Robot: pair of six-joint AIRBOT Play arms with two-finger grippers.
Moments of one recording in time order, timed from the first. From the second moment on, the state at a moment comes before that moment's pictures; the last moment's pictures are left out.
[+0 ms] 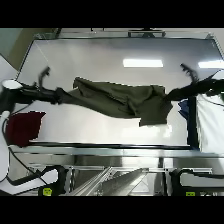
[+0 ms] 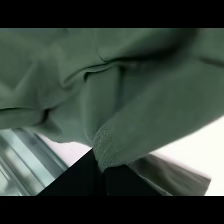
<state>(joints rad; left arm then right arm) 0.27 -1.28 1.20 0.55 -1.50 -1.11 -0.25 -1.45 1.38 -0.71 1.53 0.92</state>
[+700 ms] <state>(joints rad) 0.82 -0.89 1.59 -0.24 -1.56 -1.09 -0.63 -0.72 1.52 -0.04 1.25 0.96</state>
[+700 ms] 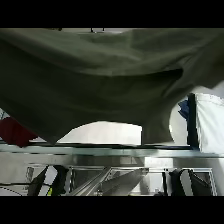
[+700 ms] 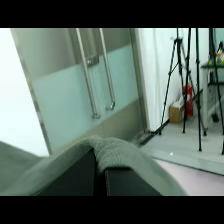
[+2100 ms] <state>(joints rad) 0.24 -2.14 2.01 0.64 -1.34 -1.08 -0.18 -1.91 1.59 -0.45 0.86 0.96</state>
